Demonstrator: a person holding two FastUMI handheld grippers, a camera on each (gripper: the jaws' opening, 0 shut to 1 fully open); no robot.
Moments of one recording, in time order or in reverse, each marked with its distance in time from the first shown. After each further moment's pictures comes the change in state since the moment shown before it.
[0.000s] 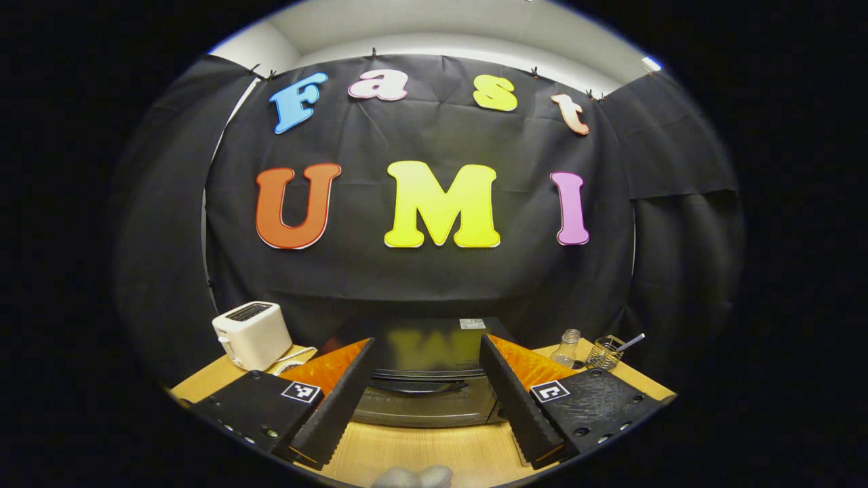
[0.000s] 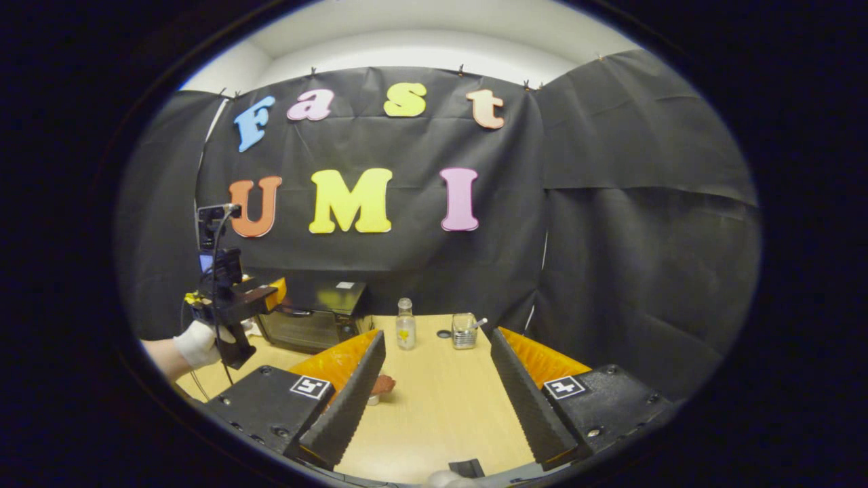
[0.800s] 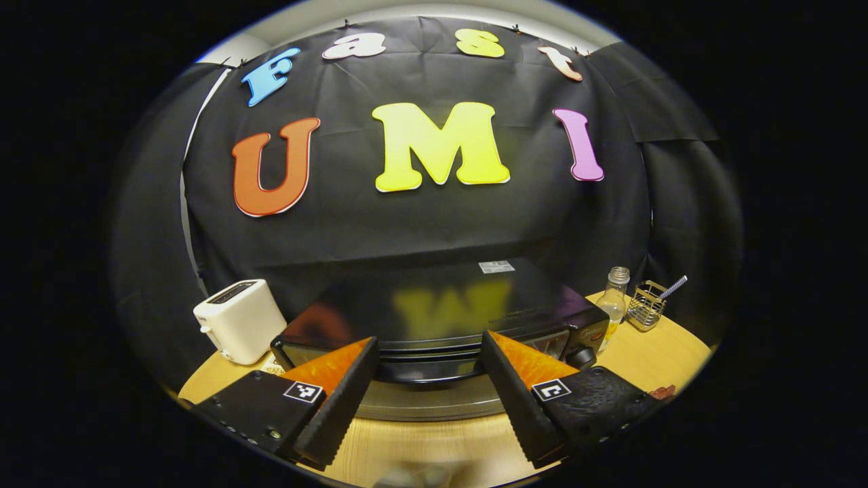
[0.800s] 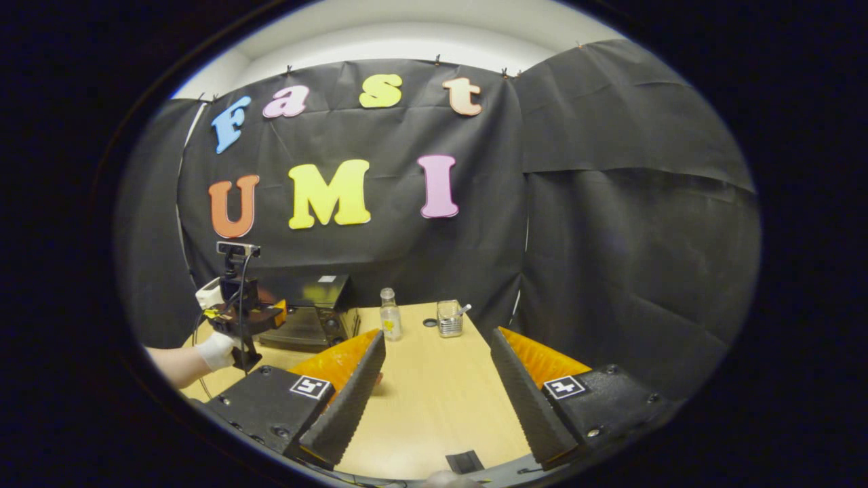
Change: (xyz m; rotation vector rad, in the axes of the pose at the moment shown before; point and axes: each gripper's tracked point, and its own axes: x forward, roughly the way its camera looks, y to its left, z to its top) left arm 0.052 0.018 -0.077 0.090 0.146 -0.004; right arm -0.001 -0.013 -0.012 0.047 0.043 -0.047
